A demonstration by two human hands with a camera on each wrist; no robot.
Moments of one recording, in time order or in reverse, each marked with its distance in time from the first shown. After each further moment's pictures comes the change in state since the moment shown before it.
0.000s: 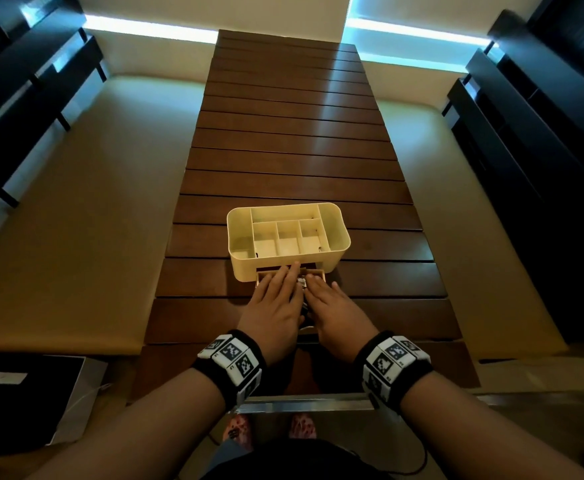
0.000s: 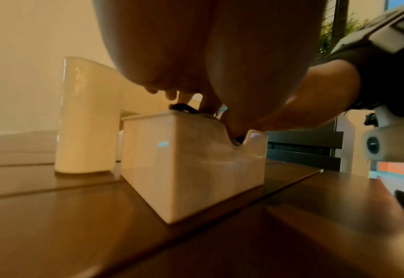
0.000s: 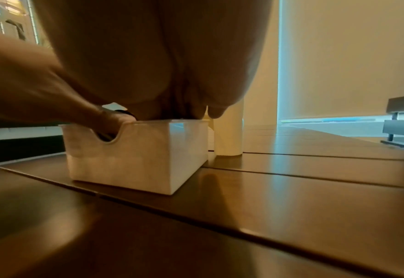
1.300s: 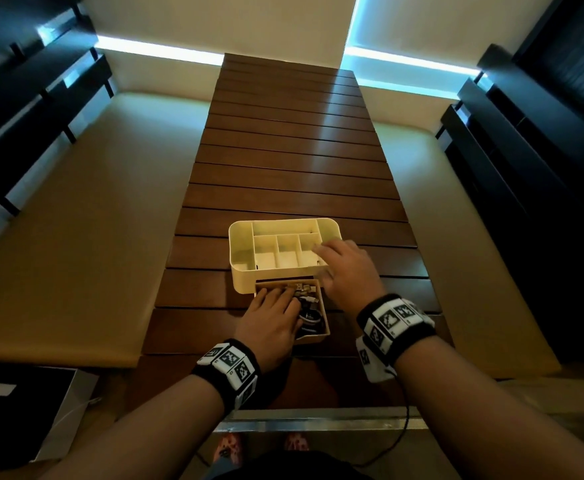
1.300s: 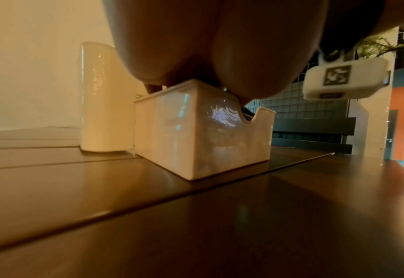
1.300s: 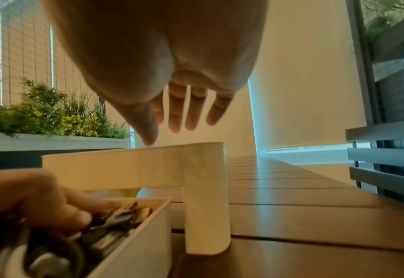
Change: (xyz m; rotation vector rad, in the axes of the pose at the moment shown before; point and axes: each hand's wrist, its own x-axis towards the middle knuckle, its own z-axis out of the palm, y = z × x) left_hand 0.004 -0.011 0.022 -0.073 0.165 0.000; right_hand 0.034 0.018 -0.067 -0.045 0.462 0.034
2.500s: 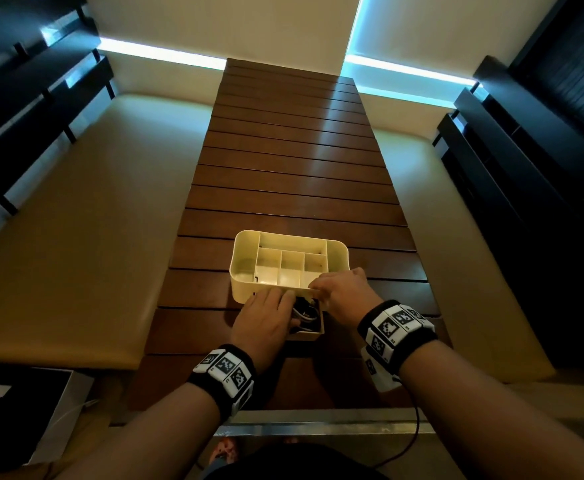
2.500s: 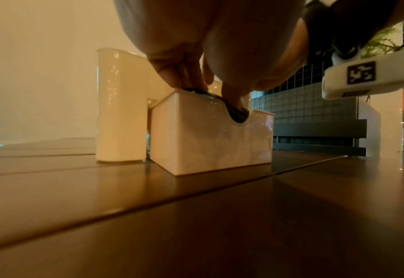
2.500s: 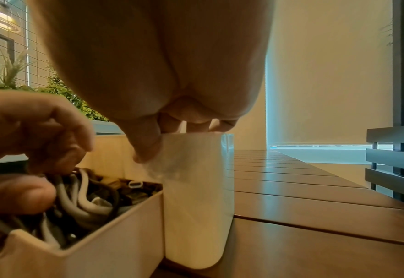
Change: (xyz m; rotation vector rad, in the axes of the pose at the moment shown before) left_hand -0.005 -0.006 -0.016 -0.024 0.188 0.000; right_hand -0.005 -0.014 -0.005 -0.050 -0.497 0.061
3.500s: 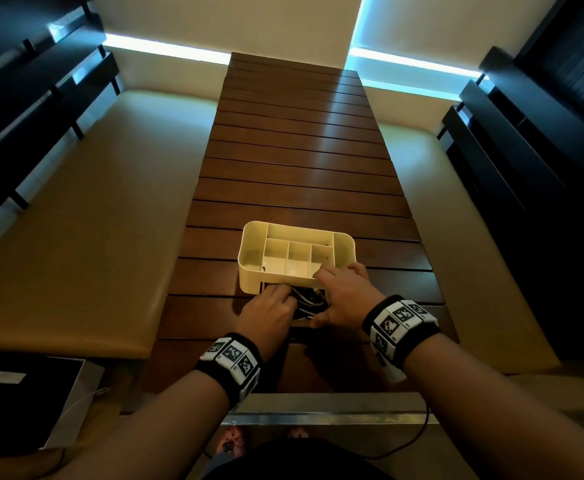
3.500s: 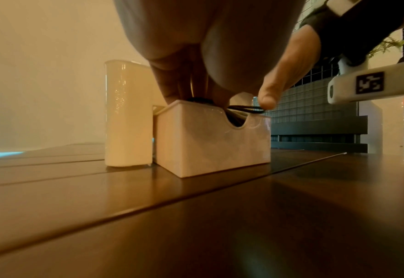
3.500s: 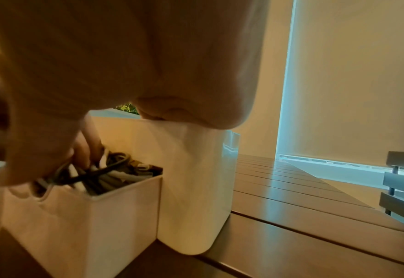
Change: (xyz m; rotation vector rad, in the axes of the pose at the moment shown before) left_hand -0.013 0.000 -0.010 -0.028 -0.070 0.033; right_hand -0.012 -0.009 0.015 -0.093 -0.034 -0.044
